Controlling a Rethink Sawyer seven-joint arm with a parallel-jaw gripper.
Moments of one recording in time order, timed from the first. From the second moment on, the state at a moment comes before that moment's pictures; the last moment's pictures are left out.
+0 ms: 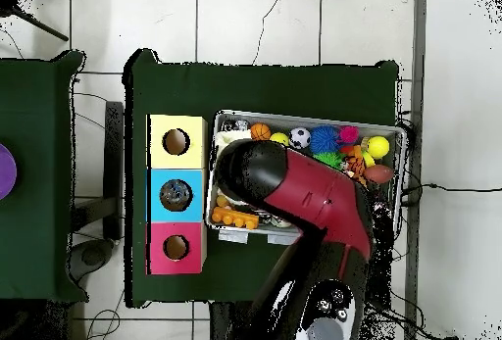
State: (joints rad) arm 0.03 -0.64 -0.45 1.50 0.26 0.87 3.09
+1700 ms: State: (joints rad) arm -0.23 -0.75 -0.10 1.39 -0.11 0.87 2.62
